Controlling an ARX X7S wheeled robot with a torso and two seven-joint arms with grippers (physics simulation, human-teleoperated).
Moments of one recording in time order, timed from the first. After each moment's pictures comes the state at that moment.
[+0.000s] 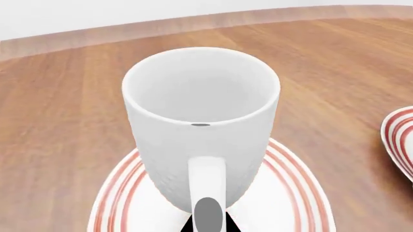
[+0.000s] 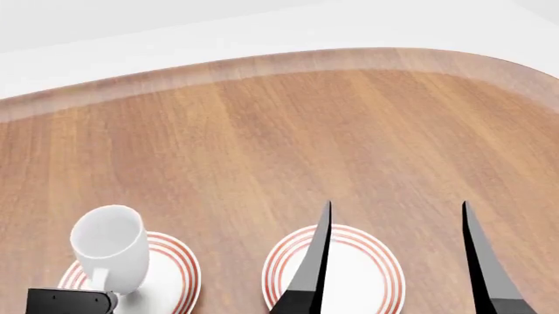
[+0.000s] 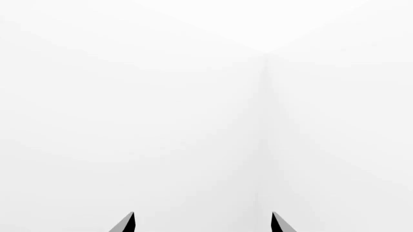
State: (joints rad) left arm -0.41 -0.34 0.52 -0.56 -0.55 0.00 -0.21; right arm -0.03 0.00 -0.22 -1.05 -0.30 0.52 0.07
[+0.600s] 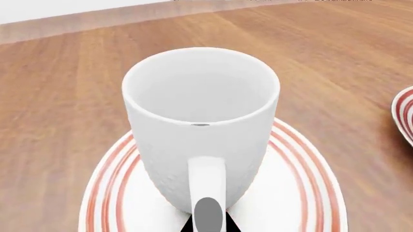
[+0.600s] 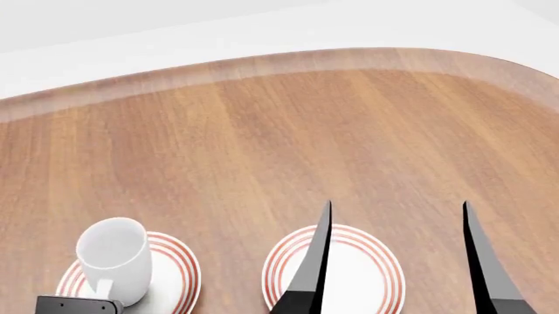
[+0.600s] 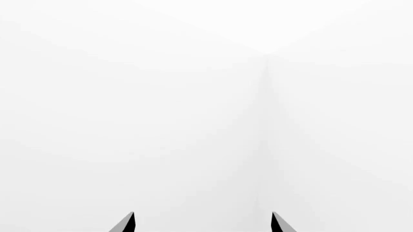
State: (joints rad) left arm -0.44 -0.30 0.53 -0.71 -0.53 0.05 -0.17; right arm -0.03 0.00 -0.22 -1.05 -0.30 0.51 0.07
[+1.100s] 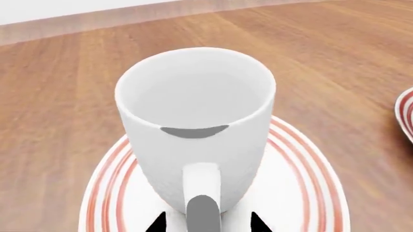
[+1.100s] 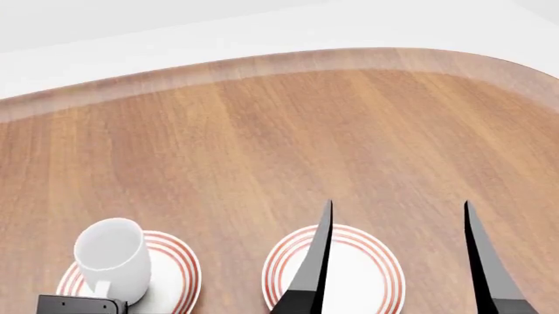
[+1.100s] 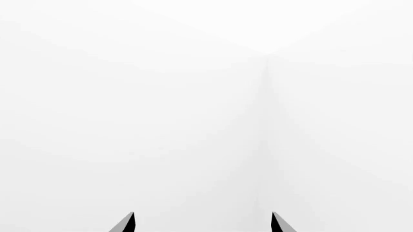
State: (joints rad) left arm -0.46 -0.28 0.53 -0.76 -0.52 0.08 -0.16; right arm -0.03 0.00 -0.22 -1.05 -0.30 0.51 0.07
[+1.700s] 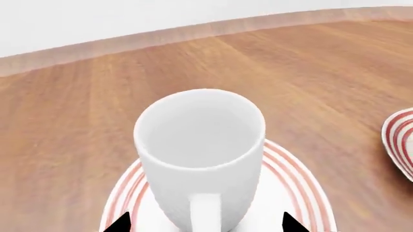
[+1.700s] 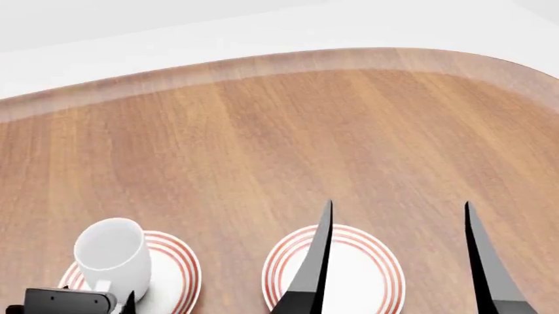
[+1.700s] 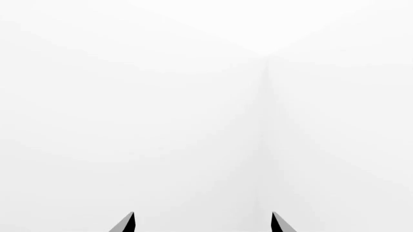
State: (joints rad) left arm -0.40 -0.36 0.53 -0.50 -0.53 -0.01 -0.25; right arm -0.04 0.00 -0.22 -1.05 -0.30 0.50 0.07
